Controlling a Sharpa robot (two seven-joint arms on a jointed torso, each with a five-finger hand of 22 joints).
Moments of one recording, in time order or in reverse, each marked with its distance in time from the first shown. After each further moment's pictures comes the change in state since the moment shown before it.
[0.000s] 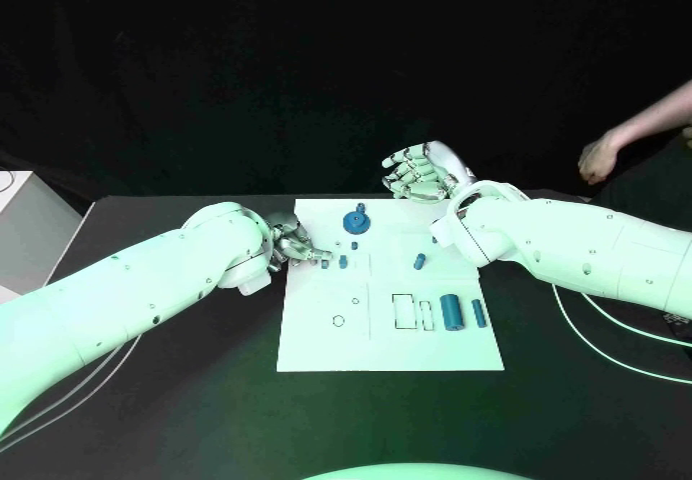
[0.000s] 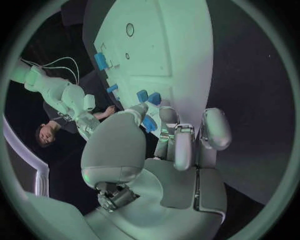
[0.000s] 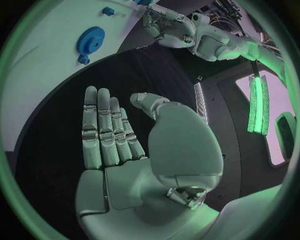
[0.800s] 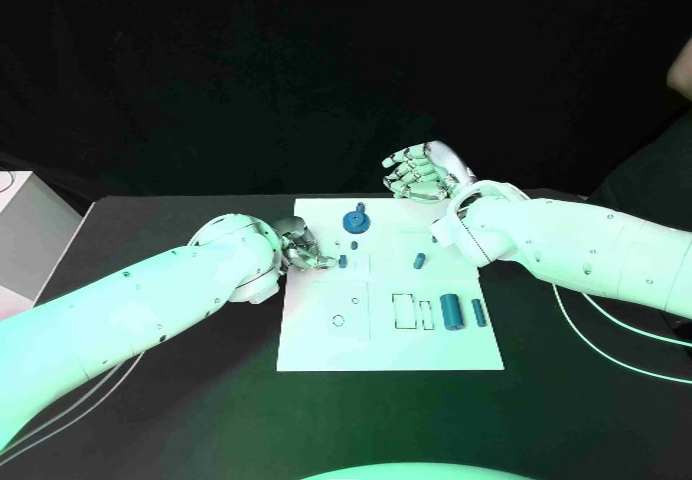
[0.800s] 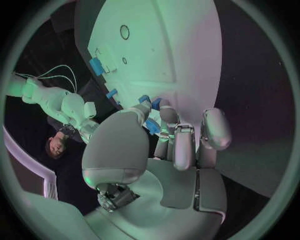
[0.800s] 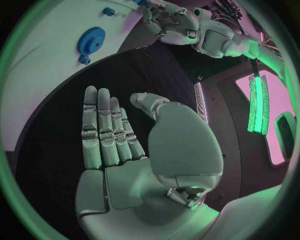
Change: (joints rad) left arm -0.033 -0.004 0.001 0.061 -0.099 -0.076 -0.017; left_hand 0.083 0.003 0.054 -0.006 0.000 0.001 0.000 0.003 0.001 -0.009 -0.002 0.000 -0.006 0.000 0.000 -0.004 0.000 0.000 0.000 0.000 0.000 -0.002; right arm -0.001 -0.001 0.000 0.000 0.001 0.001 0.000; right_hand 0.000 0.000 0.000 0.000 0.004 -0.004 0.001 0.000 0.000 0.000 0.000 -0.004 -0.003 0.000 0.000 -0.004 -0.001 0.000 0.004 0.004 0.000 -0.003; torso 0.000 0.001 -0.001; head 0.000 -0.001
